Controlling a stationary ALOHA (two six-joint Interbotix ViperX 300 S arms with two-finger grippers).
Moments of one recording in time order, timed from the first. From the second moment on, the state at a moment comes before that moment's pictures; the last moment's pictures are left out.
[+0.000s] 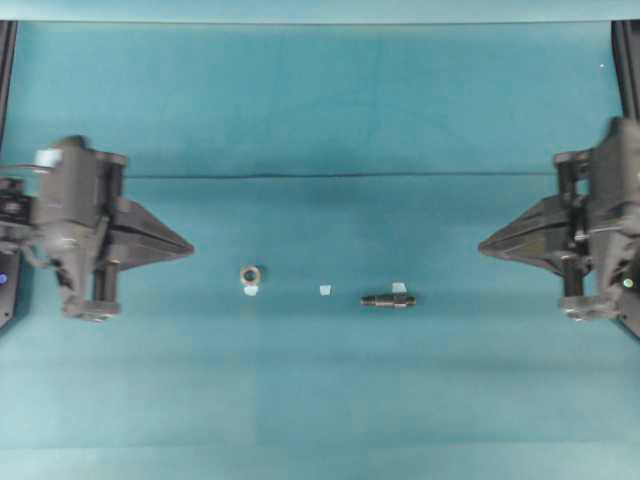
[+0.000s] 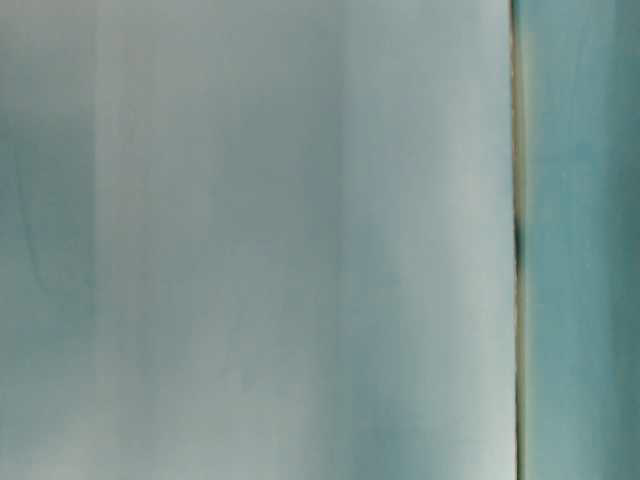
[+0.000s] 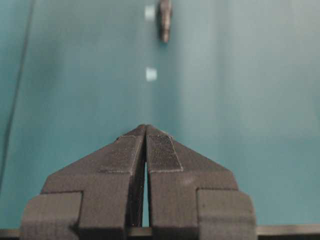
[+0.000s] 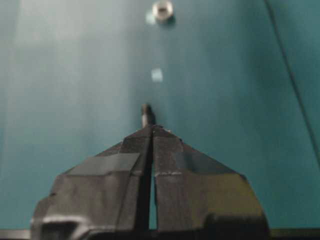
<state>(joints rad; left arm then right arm) 0.00 -0.53 0.93 0.02 0.22 -0.03 -0.01 -0.71 1.04 0.04 0.28 0.11</state>
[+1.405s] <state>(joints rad) 0.04 -0.06 0.59 0.03 0.56 -0.02 0.01 -0.13 0.67 0.01 0.54 0.11</state>
